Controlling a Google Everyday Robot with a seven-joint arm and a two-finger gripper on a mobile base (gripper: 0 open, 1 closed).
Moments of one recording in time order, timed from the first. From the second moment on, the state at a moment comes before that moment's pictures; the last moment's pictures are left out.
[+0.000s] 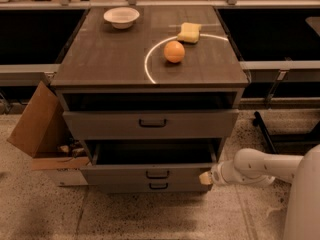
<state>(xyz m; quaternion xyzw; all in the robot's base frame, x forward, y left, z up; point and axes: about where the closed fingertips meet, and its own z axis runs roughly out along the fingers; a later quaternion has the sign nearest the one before) 0.546 -0.196 0.401 -0.16 0.95 0.20 0.19</state>
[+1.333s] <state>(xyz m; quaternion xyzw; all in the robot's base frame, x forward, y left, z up) 0.614 -0.198 0.408 -0.05 0.96 0.17 0.23</state>
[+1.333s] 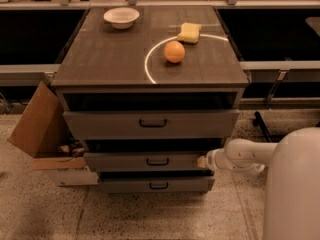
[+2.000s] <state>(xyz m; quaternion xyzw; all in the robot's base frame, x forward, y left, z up) 0.628 -0.195 0.417 -0.04 0.95 0.17 0.25</state>
